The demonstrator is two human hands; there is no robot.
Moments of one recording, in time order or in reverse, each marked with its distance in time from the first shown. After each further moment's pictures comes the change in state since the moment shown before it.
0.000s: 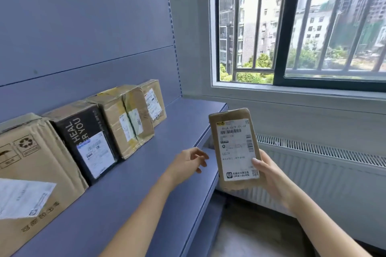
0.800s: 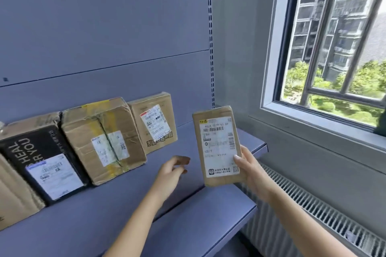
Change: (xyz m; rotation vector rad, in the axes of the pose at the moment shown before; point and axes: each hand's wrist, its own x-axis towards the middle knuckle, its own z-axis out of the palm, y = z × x) left_hand 0.197 0.005 0.008 -0.200 0.653 -0.286; right_hand 0.326 -0.018 -0.095 0.027 -0.486 0.086
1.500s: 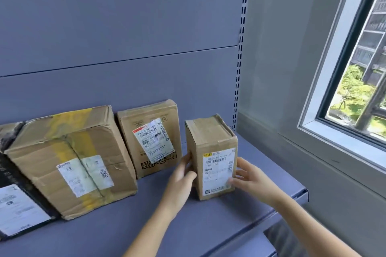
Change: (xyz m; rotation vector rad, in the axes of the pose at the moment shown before) left_hand 0.140 -0.022 0.025 -0.230 0.098 -0.025; right_hand 0.173 0.026 -0.055 -0.547 -0.188 0.034
